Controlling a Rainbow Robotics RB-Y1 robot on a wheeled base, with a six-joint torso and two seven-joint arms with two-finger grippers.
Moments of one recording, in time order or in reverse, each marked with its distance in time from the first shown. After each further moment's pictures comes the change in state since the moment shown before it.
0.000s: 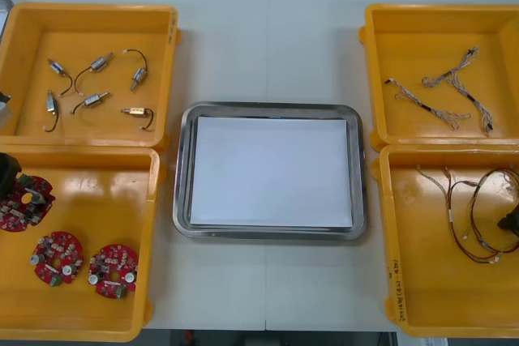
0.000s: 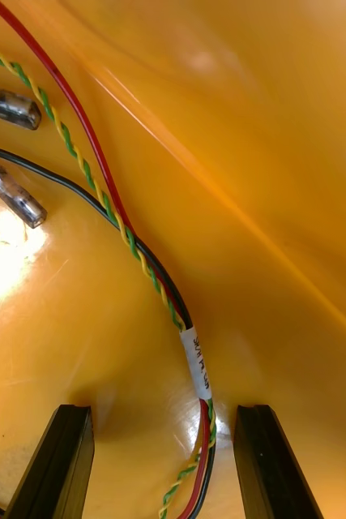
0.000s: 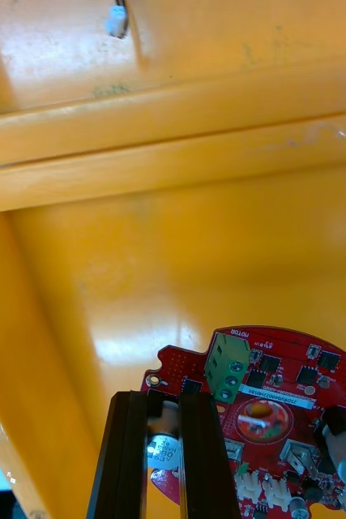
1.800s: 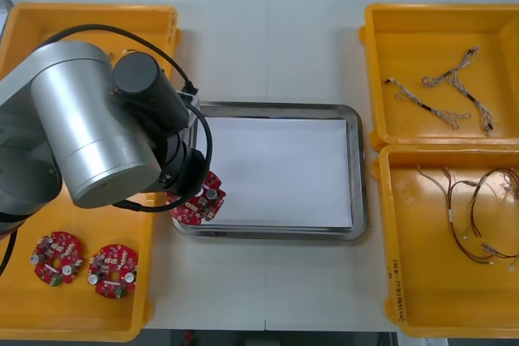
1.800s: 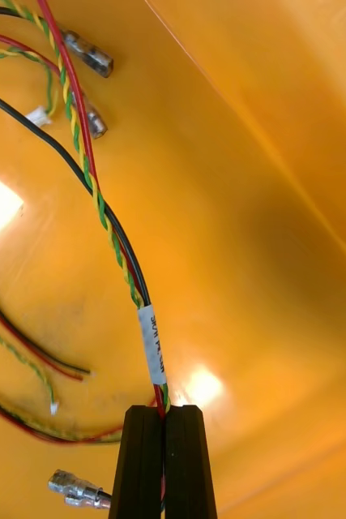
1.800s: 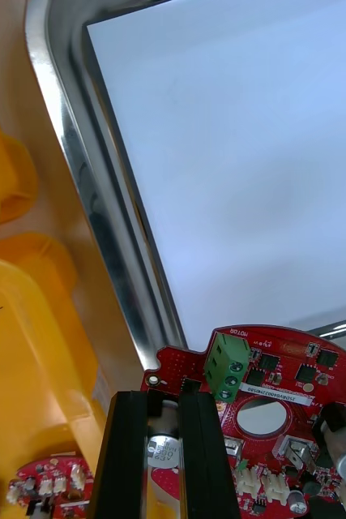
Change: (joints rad) right arm 0.028 -0.008 -0.085 -0.226 -0.060 0.278 0.000; left arm -0.505 -0.210 -0.806 -0.215 -0.194 0.095 0.715
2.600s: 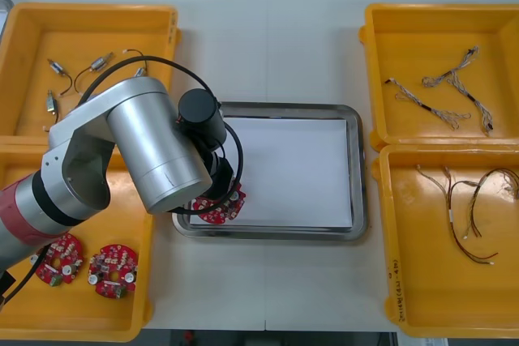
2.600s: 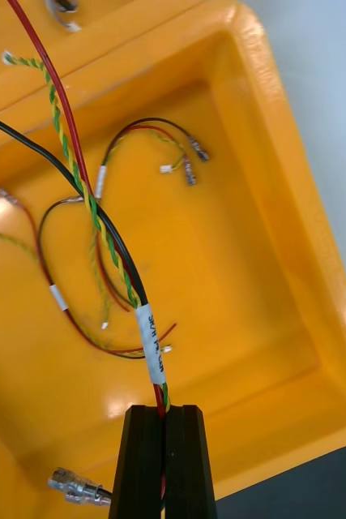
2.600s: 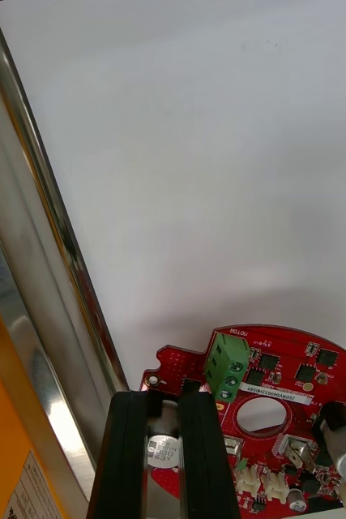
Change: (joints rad) right arm -0.009 -0.160 -0.095 -0.365 -0.145 0.229 0.003; left arm -0.025 -0.077 -0.156 0.201 -0.138 -0.158 0.042
